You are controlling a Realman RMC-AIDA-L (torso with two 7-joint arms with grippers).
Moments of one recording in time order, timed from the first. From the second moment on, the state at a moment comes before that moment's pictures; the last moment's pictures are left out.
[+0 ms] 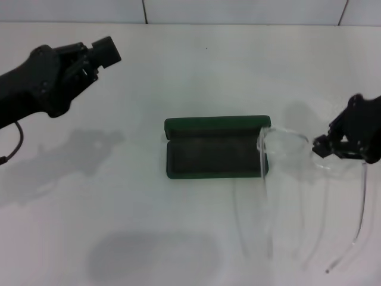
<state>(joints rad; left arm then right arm) -0.24 -2.08 0.99 0.95 1.28 1.74 -1.58 0.63 2.01 -1.04 -1.31 -2.32 -1.85 1.86</state>
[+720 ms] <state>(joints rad) -0.28 -2.08 1.00 1.05 1.21 1.88 -1.72 0.41 2.02 -0.92 -1.00 -1.46 -1.81 1.42</state>
